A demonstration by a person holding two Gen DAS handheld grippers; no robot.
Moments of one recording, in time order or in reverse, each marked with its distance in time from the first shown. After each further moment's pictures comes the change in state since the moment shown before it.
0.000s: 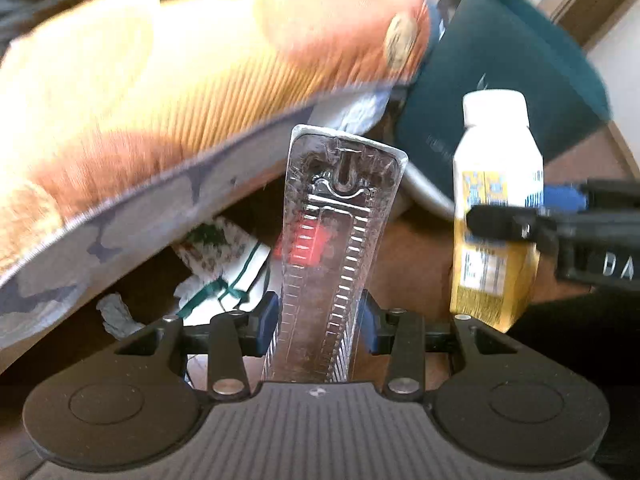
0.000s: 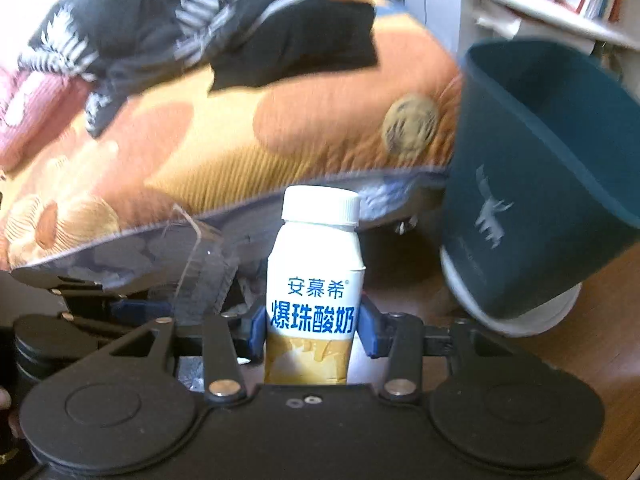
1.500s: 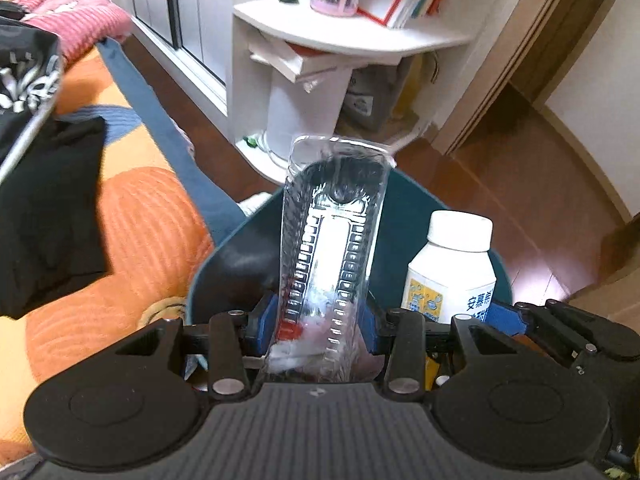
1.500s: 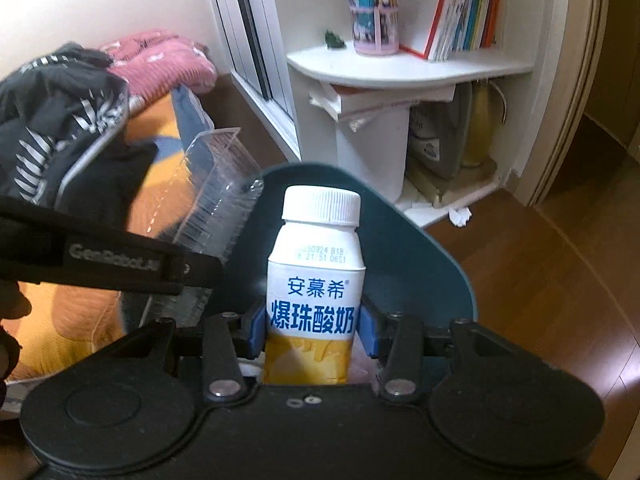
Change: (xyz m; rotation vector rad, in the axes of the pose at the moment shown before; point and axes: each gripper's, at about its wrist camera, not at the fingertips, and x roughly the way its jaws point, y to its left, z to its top) left arm 0.033 -0.239 0.264 0.093 -0.110 -0.011; right arm -0.023 -0.231 0.101 0.152 -0.178 -0.176
